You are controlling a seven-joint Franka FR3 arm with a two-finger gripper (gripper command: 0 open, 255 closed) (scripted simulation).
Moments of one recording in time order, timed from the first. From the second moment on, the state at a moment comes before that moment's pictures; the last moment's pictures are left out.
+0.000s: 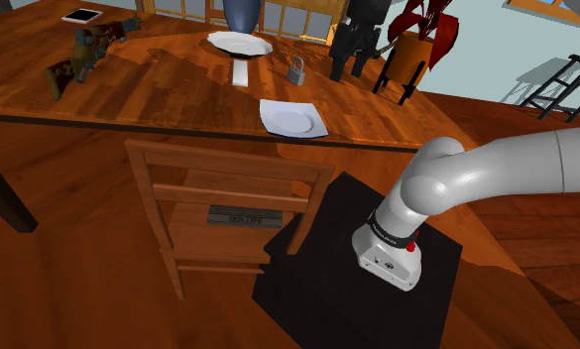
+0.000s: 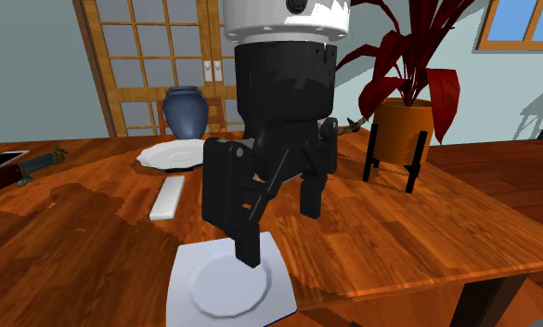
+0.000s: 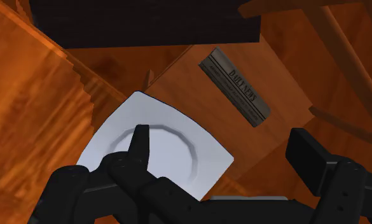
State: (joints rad) arm 0.02 -0.83 0.03 -2.31 0.10 1.43 0.12
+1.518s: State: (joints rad) arm -0.05 -0.28 -0.24 -2.11 -0.05 1.83 -0.25
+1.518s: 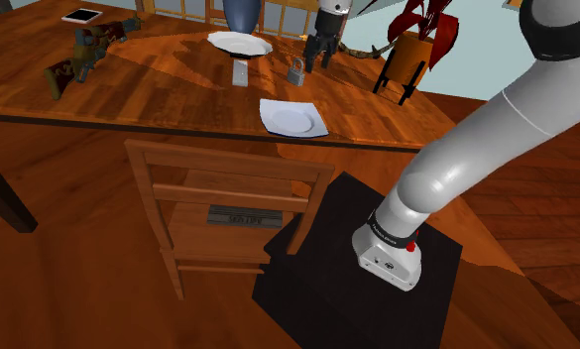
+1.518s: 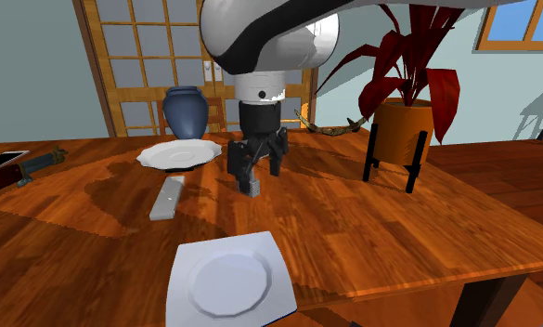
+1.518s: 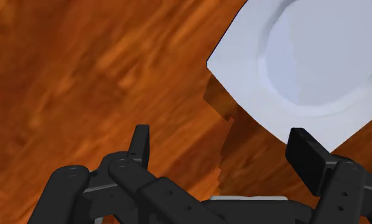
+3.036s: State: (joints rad) arm -0.14 0.25 -0.34 -1.72 0.09 2.00 -0.51
